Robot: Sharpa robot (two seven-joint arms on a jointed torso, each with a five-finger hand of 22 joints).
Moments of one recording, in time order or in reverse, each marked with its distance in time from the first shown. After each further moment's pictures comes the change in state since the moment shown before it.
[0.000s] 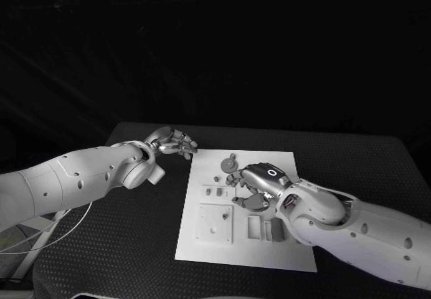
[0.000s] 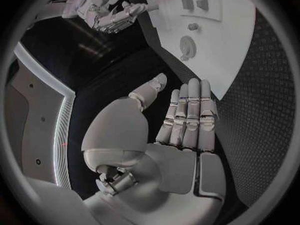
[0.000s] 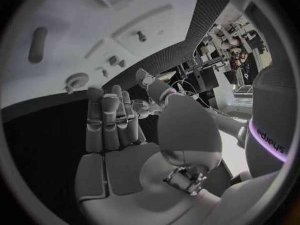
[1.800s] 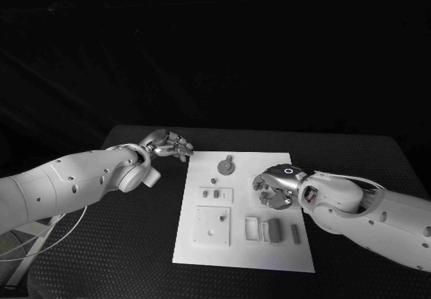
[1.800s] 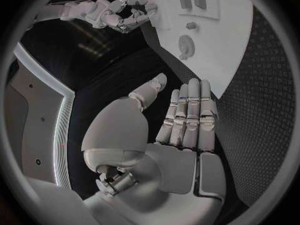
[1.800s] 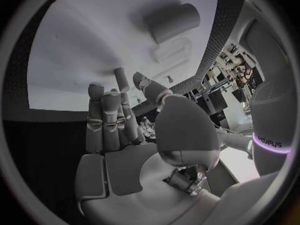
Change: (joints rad) left arm 0.000 -0.001 0.000 -0.005 0.000 0.000 0.001; left_hand 0.000 0.000 0.000 0.000 0.000 0.000 0.000 0.000 -0.001 0.000 0.000 0.004 -0.001 0.004 0.004 0.000 0.003 0.000 0.000 0.000 0.000 -0.001; right arm 0.076 -0.085 -0.044 -0.076 -0.053 0.241 0.015; right_hand 0.018 0.048 -0.009 0.005 0.000 -0.029 -0.022 0.030 -0.011 -0.046 0.014 0.039 -0.129 0.047 0.011 -0.037 -0.081 0.010 0.028 0.000 -0.075 -0.014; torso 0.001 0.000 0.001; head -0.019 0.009
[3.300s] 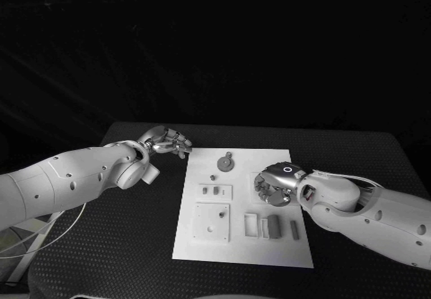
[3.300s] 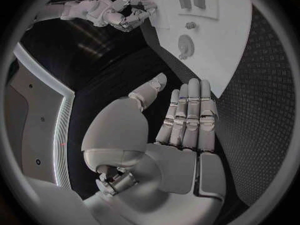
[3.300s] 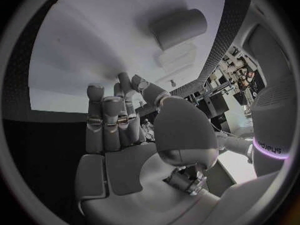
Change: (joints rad) left arm 0.000 -0.002 0.000 -0.001 0.000 0.000 0.000; left_hand 0.000 0.000 -0.002 0.002 0.000 0.000 0.000 0.000 0.000 0.000 0.000 0.000 0.000 0.004 -0.004 -0.004 0.002 0.000 0.000 0.000 0.000 -0.002; right arm -0.016 0.008 -0.002 -0.020 -0.033 -0.010 -0.010; right_hand 0.000 0.065 0.002 -0.012 0.000 0.094 -0.013 0.037 -0.016 0.154 -0.042 0.004 -0.005 0.046 -0.033 0.033 0.010 -0.013 0.052 -0.023 0.029 0.014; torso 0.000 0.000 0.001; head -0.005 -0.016
